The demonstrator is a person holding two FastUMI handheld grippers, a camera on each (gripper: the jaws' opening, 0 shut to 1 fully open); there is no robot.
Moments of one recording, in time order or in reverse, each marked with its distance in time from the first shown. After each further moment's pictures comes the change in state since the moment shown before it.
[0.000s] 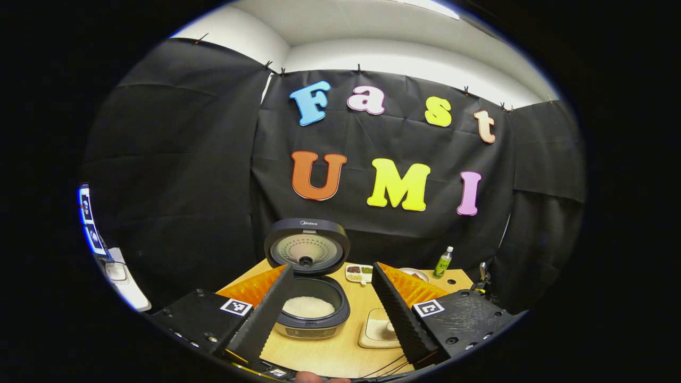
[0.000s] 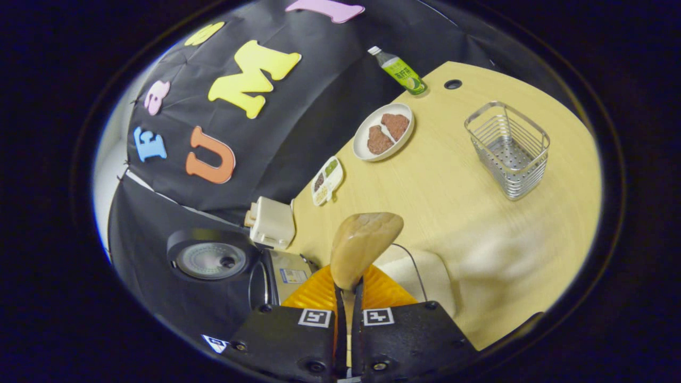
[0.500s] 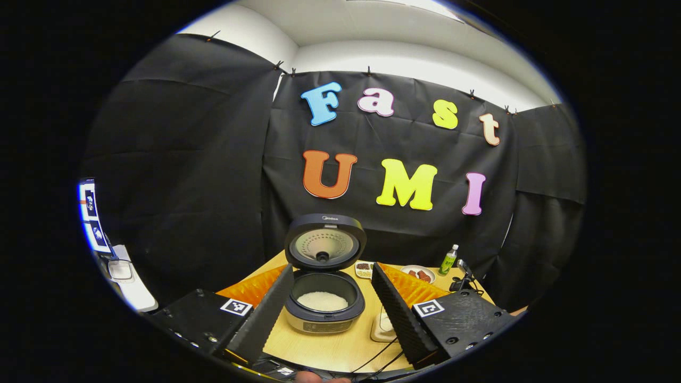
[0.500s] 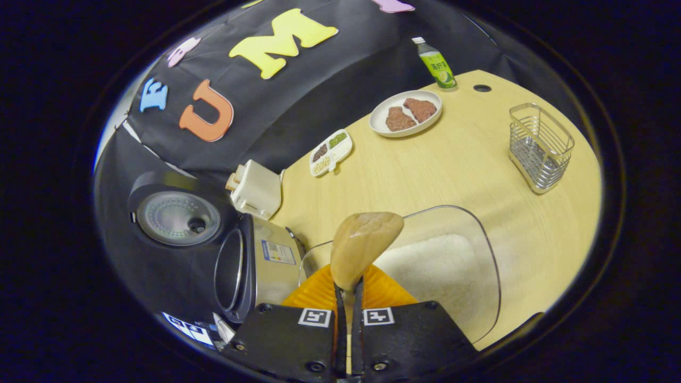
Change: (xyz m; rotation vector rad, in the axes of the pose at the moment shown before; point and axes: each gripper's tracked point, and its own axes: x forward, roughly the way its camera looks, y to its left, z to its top) left arm -0.030 0.037 -0.008 -0.011 0.003 0.025; right arm 0.052 0.009 -0.058 -0.185 0.050 -0.138
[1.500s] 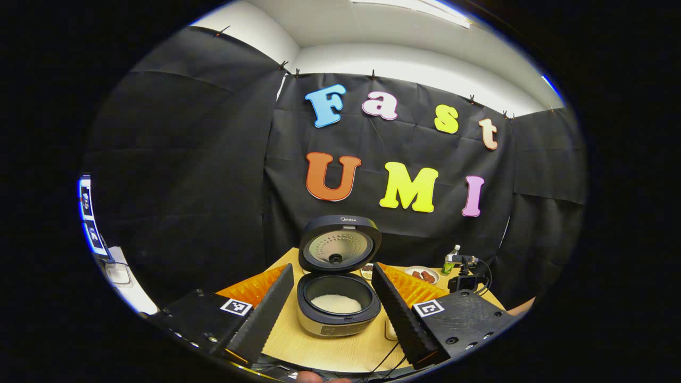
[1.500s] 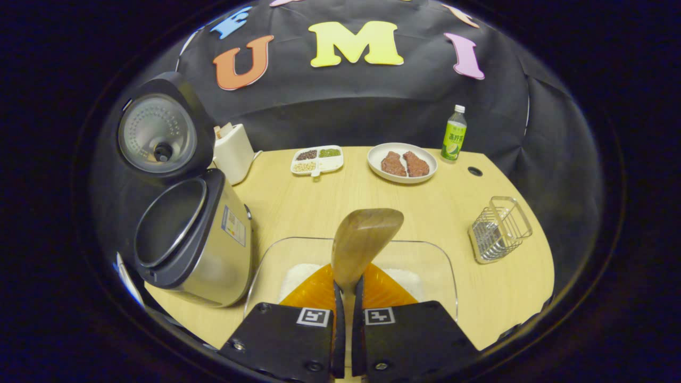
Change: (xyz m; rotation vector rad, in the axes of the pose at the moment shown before) left arm -0.004 0.061 -0.006 -0.011 -0.026 -0.041; right arm 0.008 0.002 -0.007 -0.492 -0.159 -0.341
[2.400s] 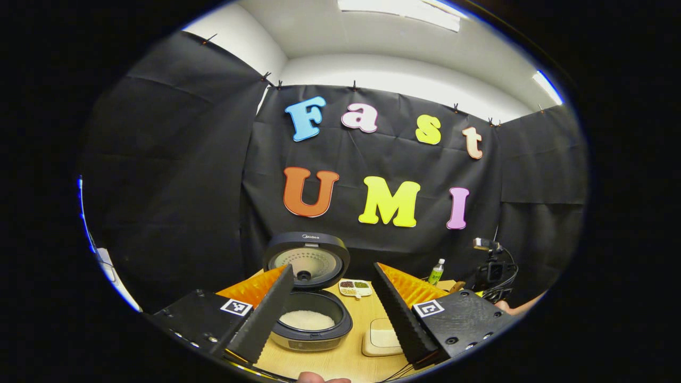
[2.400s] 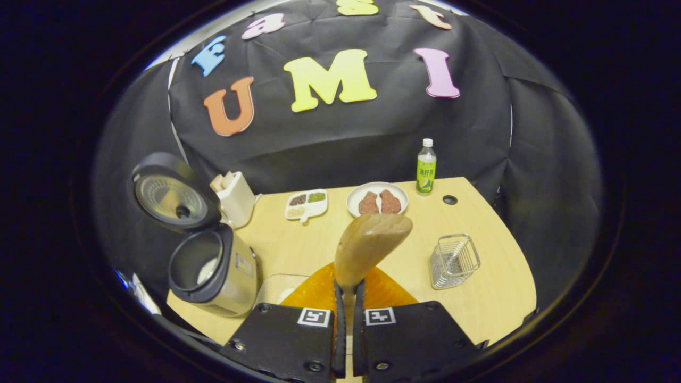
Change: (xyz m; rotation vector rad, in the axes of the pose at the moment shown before) left arm 0.031 -0.063 0.015 0.007 -0.092 -0.072; right arm -0.071 -0.076 0.065 0.007 -0.119 -0.005
